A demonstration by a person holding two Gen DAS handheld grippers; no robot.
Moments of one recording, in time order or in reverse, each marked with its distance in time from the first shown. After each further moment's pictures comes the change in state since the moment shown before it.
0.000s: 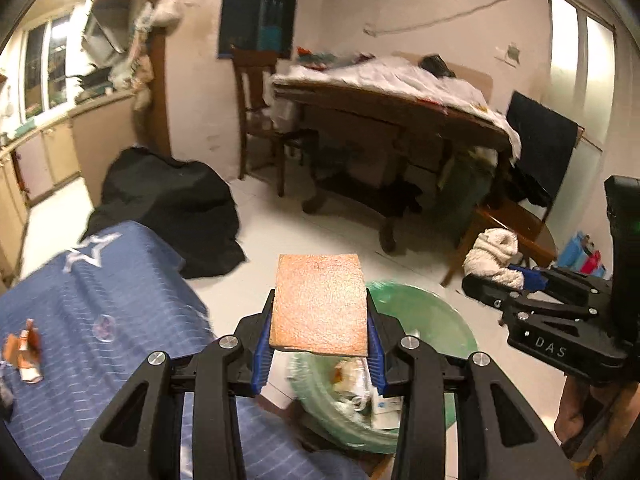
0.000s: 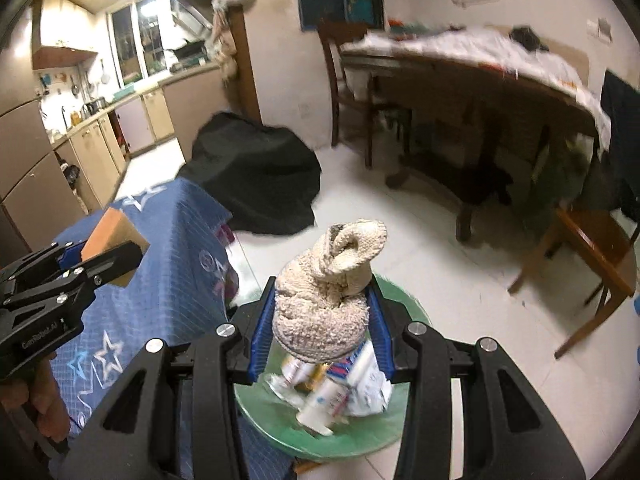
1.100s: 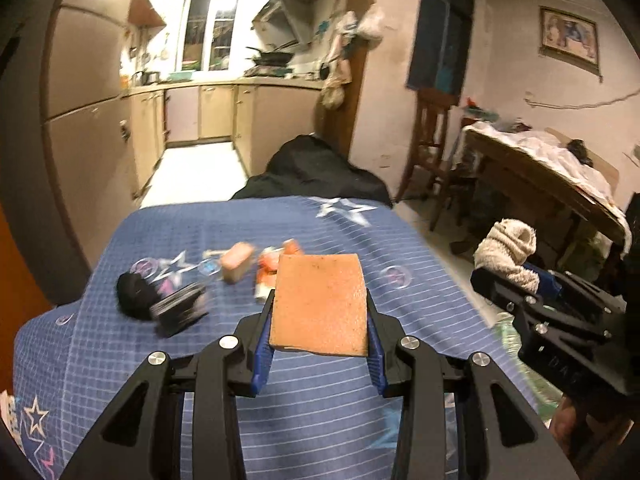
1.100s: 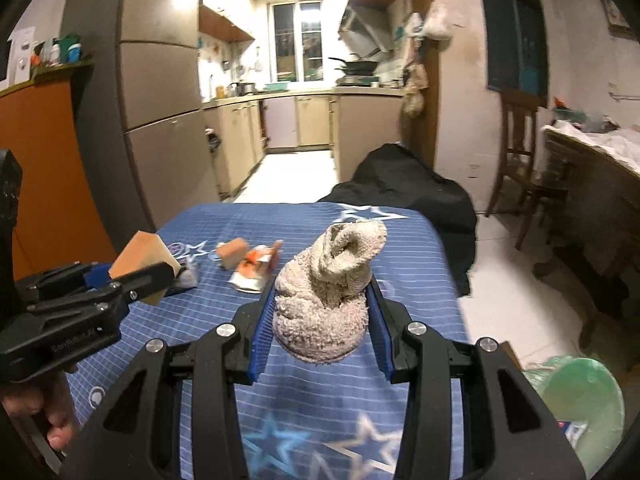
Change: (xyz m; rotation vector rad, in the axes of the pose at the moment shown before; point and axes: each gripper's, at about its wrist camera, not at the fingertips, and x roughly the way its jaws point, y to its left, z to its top) left arm -0.200 0.265 -0.129 -0.352 -0.142 0.417; right arm -0.011 0.309 -0.013 -0.349 -0.184 0.376
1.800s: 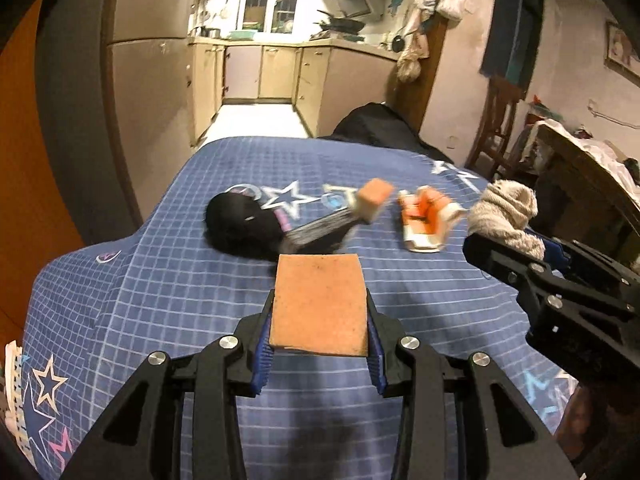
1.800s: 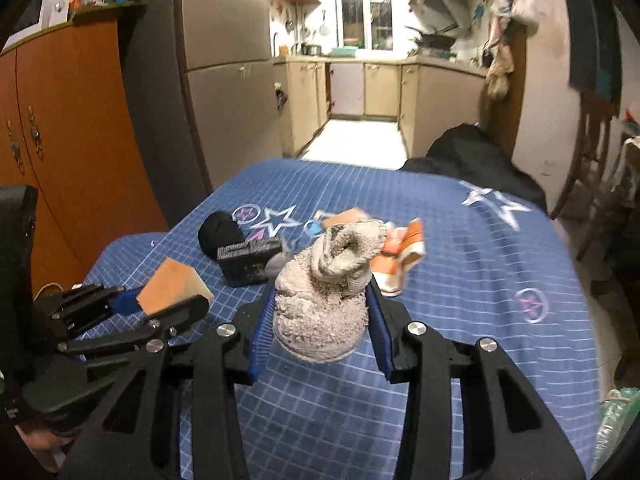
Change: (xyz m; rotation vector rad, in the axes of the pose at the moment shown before) left arm 0.035 0.134 -0.062 -0.142 0.110 0.175; right arm 0.100 0.119 -0.003 -0.128 0.111 0.199
